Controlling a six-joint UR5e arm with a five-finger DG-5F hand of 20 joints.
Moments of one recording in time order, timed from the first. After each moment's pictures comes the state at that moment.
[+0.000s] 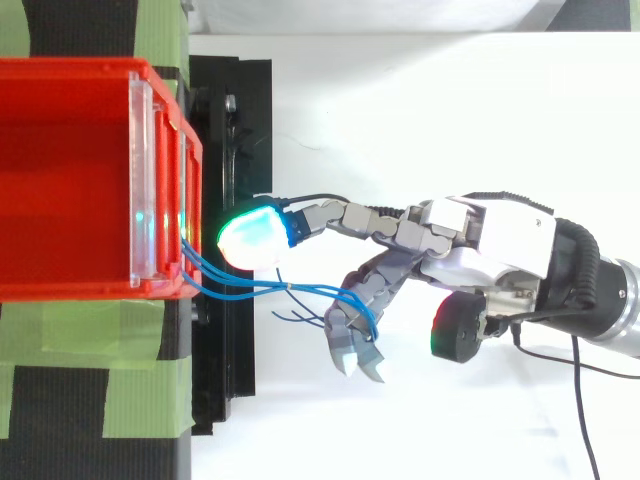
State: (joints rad) arm 0.32 -2.22 -1.92 -1.75 -1.02 -0.09
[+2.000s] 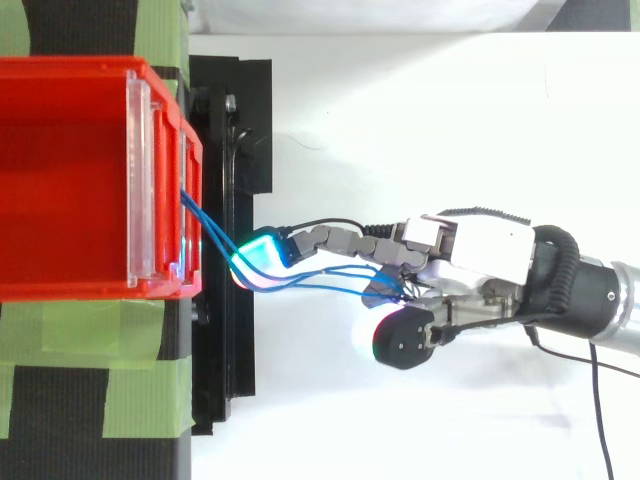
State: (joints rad) arm 0.33 -2.21 -1.89 -2.04 -1.02 -0.02
